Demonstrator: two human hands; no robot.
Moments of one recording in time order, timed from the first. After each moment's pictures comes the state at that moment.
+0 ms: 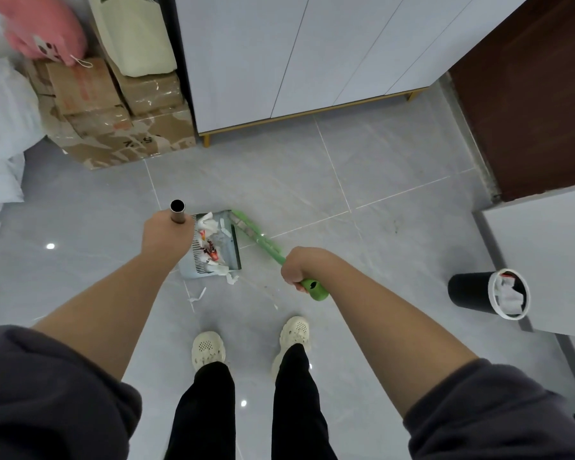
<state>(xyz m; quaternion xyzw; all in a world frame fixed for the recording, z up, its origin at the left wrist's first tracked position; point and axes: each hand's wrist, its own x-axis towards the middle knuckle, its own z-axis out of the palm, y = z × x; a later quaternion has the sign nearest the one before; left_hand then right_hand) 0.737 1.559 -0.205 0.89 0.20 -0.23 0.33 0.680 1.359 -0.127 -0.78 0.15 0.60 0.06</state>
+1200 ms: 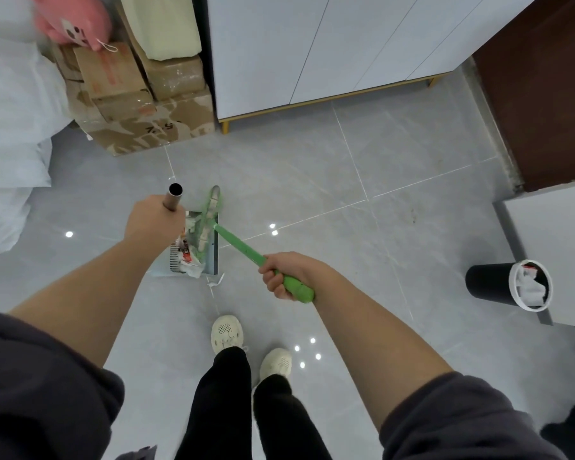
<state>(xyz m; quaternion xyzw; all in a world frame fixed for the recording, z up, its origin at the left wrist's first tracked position) 0.733 1.627 -0.200 0.92 0.14 -0.24 0.26 0.644 1.418 -0.175 -0.46 0.45 0.53 0.55</state>
